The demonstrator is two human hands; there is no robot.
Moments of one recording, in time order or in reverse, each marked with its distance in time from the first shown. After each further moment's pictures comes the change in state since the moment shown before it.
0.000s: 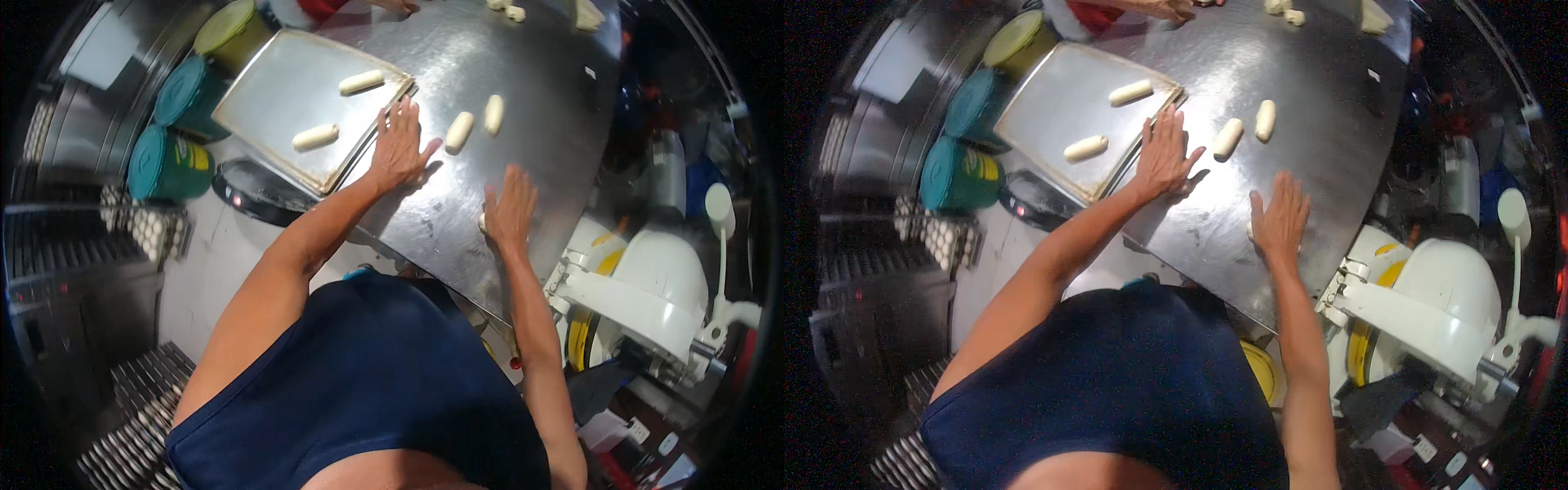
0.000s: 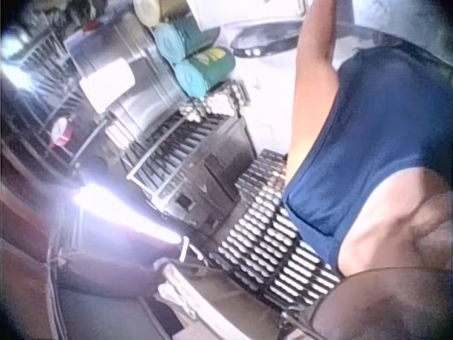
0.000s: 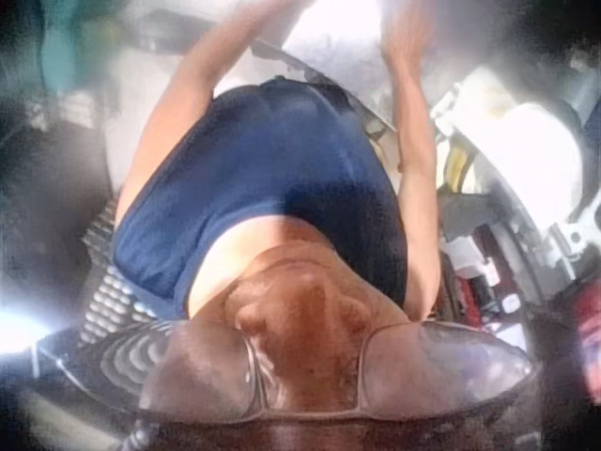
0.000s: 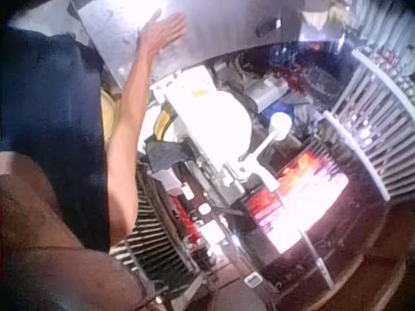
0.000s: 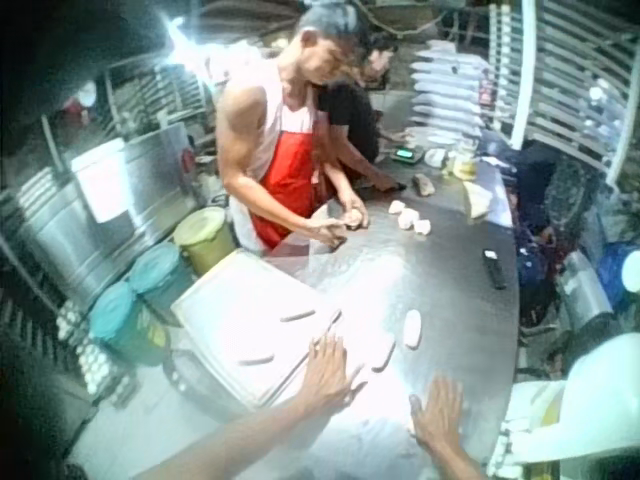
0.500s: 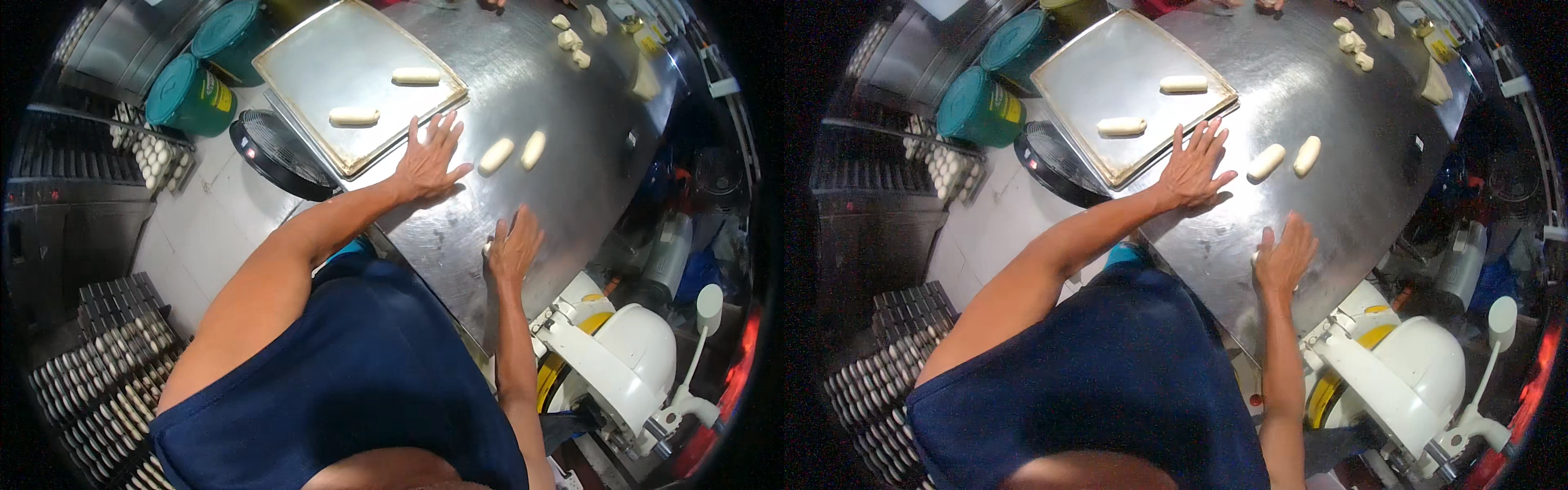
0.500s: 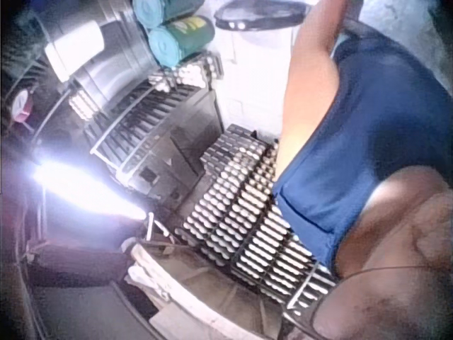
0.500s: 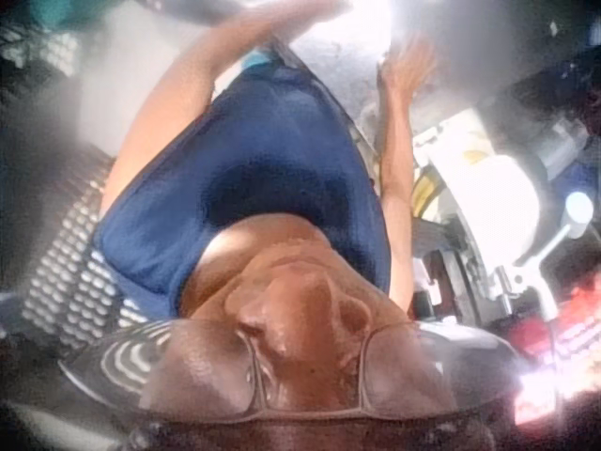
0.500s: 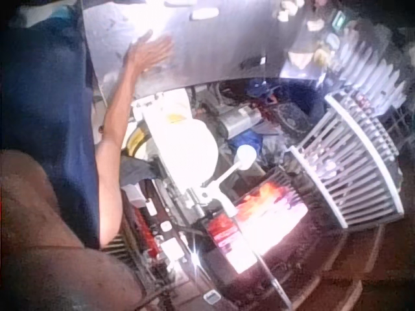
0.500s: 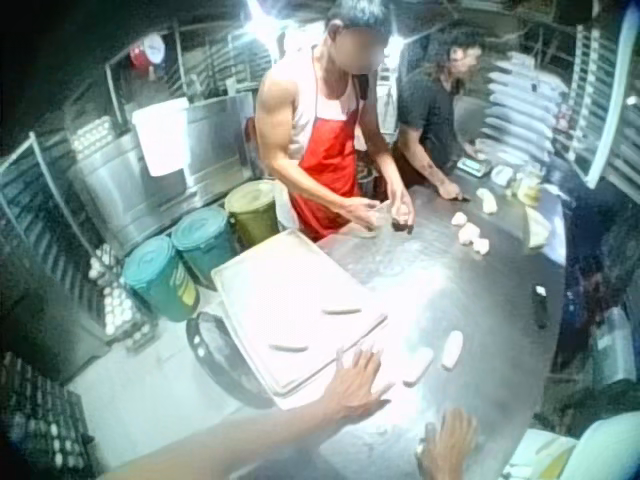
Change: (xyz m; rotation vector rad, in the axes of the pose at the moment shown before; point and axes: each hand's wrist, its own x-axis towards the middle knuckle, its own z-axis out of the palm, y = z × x) left_hand -0.025 0.005 -0.006 -0.001 -0.055 -0.056; right_hand 0.007 -0.008 -0.005 0.148 -0.104 -0.013
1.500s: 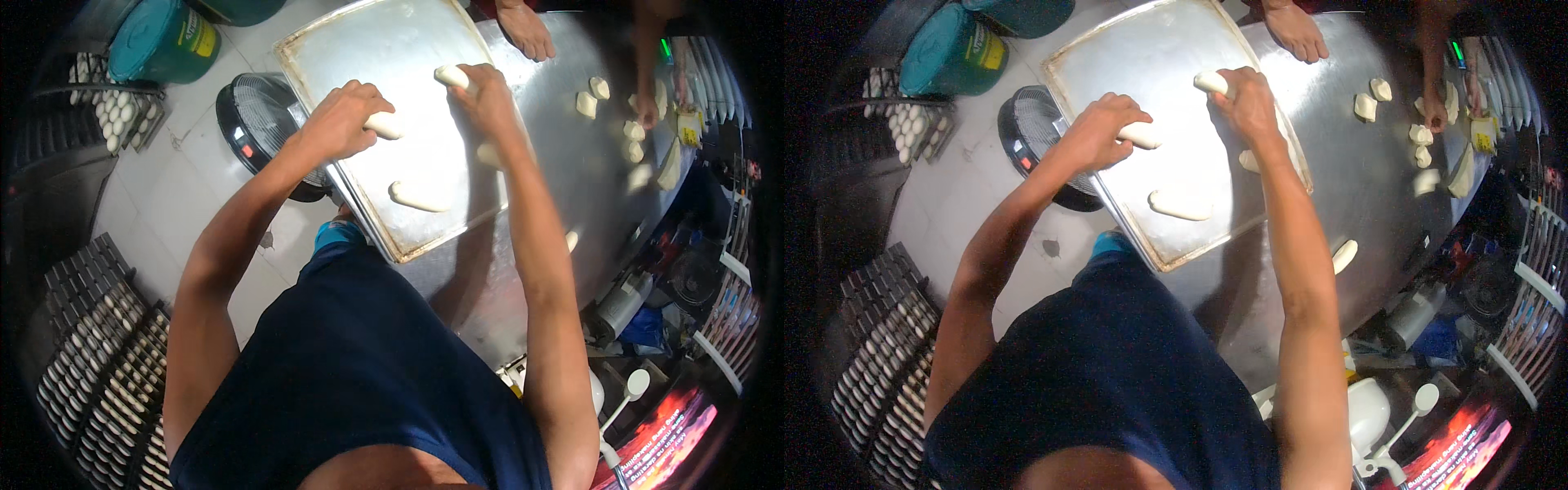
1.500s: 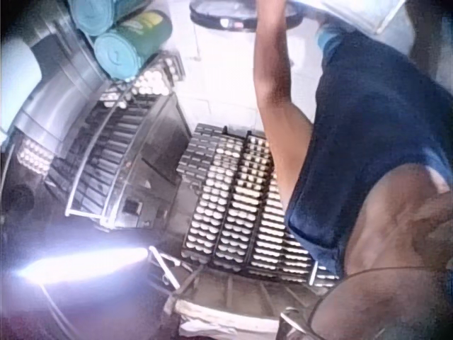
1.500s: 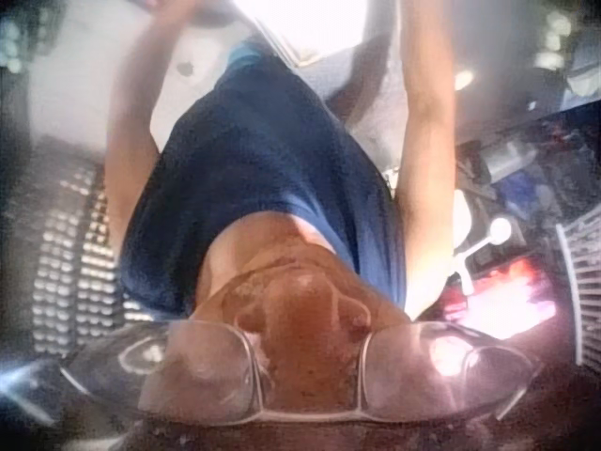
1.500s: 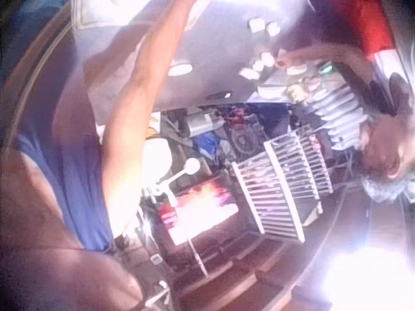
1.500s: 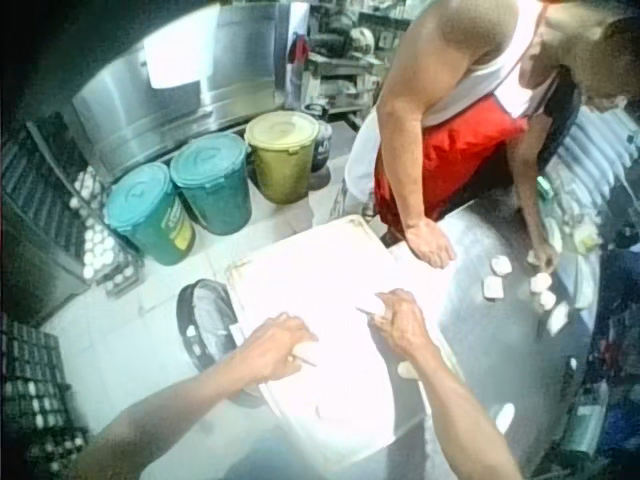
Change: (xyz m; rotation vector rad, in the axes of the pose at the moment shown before) left_hand 0.020 -0.335 -0.107 -0.395 -0.153 -0.186; right_hand 0.375 -0.298 0.143 0.144 -0.217 -0.657
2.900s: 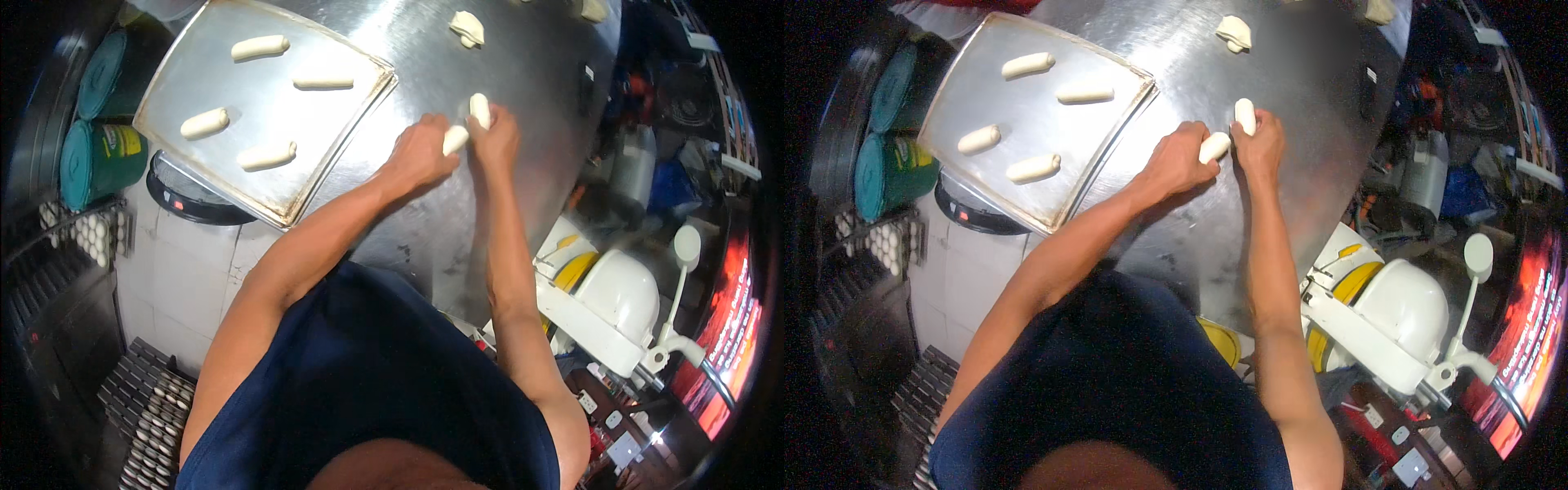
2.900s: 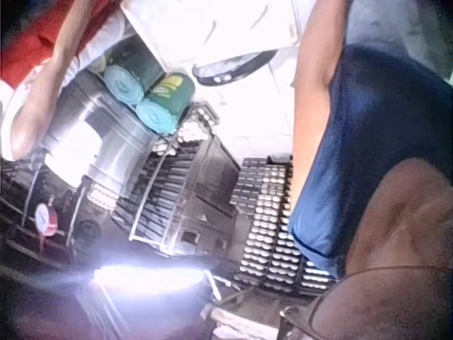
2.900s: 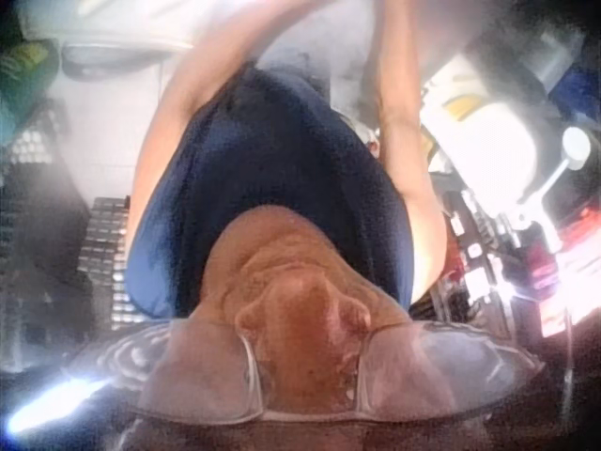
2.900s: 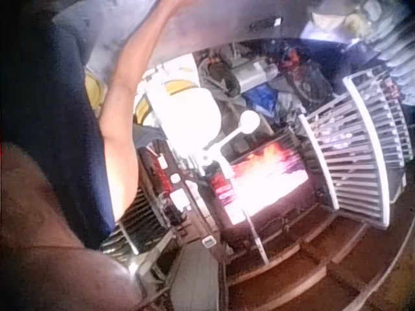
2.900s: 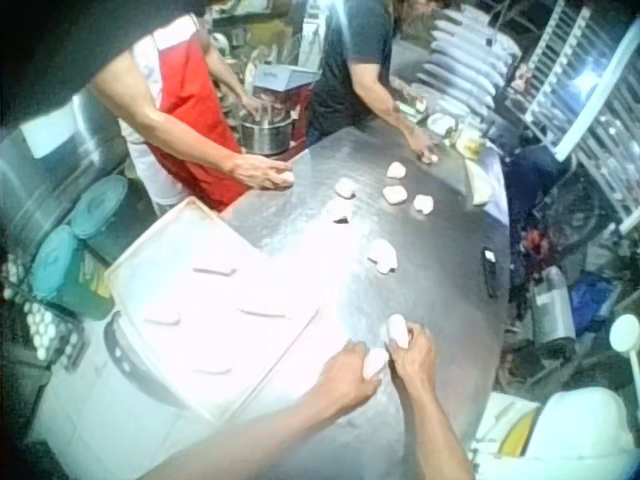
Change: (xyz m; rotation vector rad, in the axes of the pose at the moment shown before) left_hand 0.056 0.299 0.257 -0.207 -0.130 0.024; right_hand -0.335 0.107 -0.106 -0.011 0.332 1.003
